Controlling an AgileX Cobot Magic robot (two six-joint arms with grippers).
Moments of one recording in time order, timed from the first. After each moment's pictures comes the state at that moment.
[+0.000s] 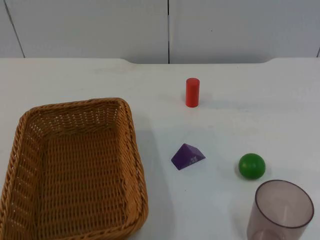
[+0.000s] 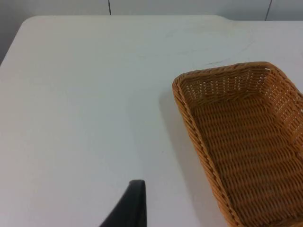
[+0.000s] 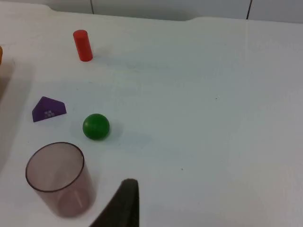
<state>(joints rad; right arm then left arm) 0.11 0.00 -0.52 0.01 1.09 -0.02 0.01 0.00 -0.50 -0.06 1.07 0.00</state>
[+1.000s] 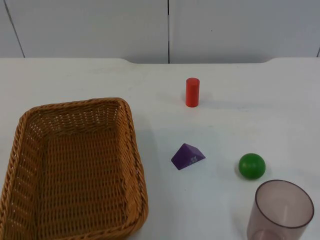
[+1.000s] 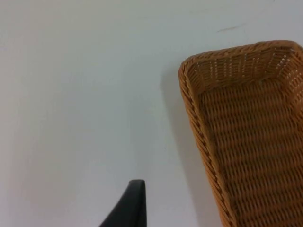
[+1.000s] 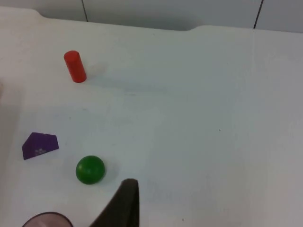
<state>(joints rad) 0.11 0.59 -0.70 0.01 0.78 -0.02 0.01 0.72 -0.70 -0.06 0.86 0.00</state>
